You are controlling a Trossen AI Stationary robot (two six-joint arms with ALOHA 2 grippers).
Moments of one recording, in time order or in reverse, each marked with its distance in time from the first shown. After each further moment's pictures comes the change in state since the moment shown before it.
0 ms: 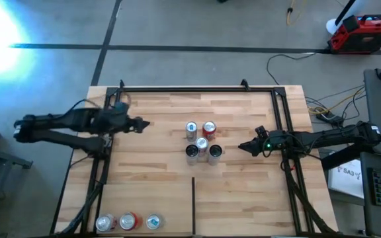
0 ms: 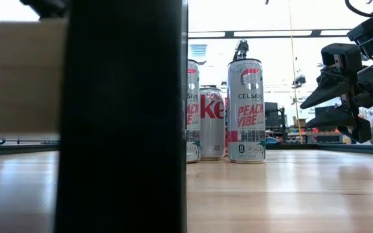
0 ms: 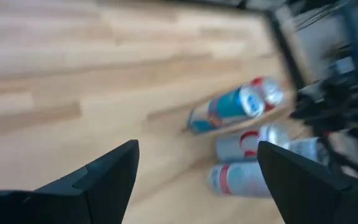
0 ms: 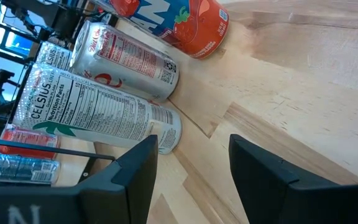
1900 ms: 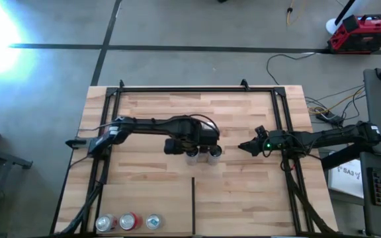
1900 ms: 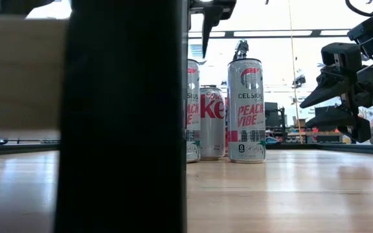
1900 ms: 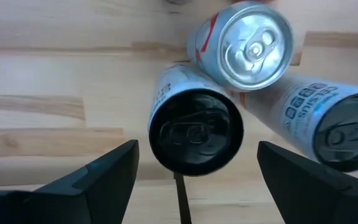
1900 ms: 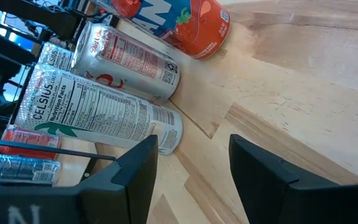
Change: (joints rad) left arm -0.111 1.384 1.430 -0.717 0.343 -0.514; right arm 0.000 -0.001 0.000 0.003 0.000 0.000
